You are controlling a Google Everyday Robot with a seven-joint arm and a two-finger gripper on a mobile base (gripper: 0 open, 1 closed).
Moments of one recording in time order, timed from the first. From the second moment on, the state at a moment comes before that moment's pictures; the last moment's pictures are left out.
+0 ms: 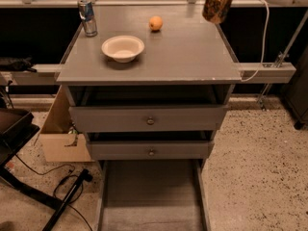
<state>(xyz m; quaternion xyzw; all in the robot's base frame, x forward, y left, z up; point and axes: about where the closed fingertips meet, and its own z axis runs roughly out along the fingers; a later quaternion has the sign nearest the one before) 0.676 -0.176 1.096 -0.39 0.61 0.21 0.66</state>
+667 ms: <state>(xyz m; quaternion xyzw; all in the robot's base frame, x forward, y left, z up) 0.775 -0.135 1.065 -0.40 0.63 0.21 0.63</state>
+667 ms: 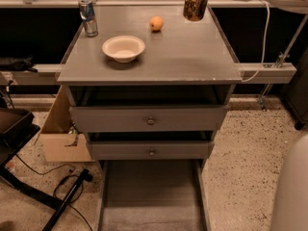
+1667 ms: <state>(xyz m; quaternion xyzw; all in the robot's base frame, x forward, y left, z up) 0.835 -0.158 0.933 -0.37 0.71 0.20 0.56</state>
